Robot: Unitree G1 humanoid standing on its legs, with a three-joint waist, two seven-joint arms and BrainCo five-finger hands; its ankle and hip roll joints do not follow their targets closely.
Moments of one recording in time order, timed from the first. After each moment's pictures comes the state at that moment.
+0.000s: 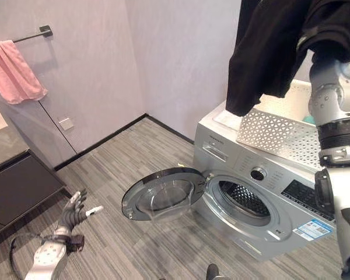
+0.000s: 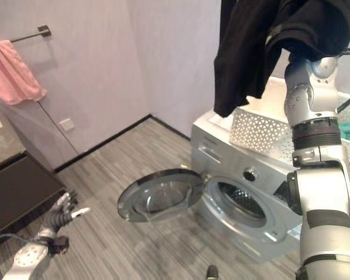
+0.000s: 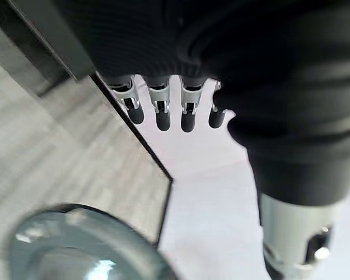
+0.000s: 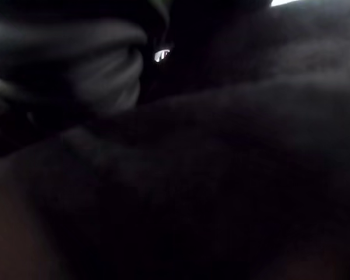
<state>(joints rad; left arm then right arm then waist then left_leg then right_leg) 0.14 0.59 0.01 0.32 -0.48 -0.10 0.00 -1.20 -0.68 0.13 0.61 0.74 -0.23 -0.35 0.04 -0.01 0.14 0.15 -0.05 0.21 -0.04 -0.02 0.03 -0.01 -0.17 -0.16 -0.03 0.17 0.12</state>
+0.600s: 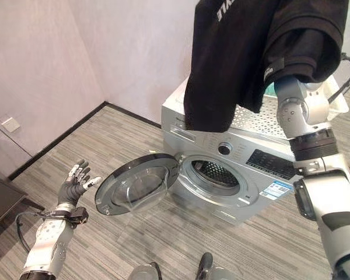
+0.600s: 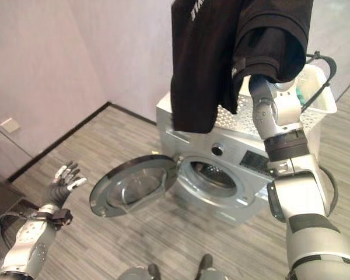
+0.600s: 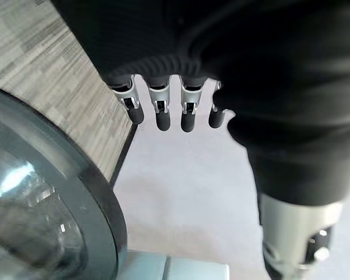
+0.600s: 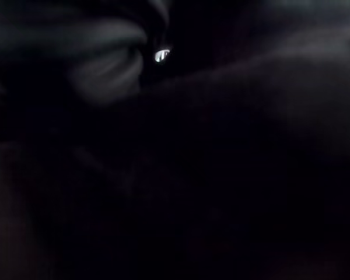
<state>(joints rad) 0.08 0.57 0.03 0.21 -0.66 -0.13 -0.03 -1.16 -0.51 0.23 0.40 0.74 -0.26 -0.35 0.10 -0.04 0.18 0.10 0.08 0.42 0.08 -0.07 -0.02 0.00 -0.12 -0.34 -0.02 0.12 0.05</state>
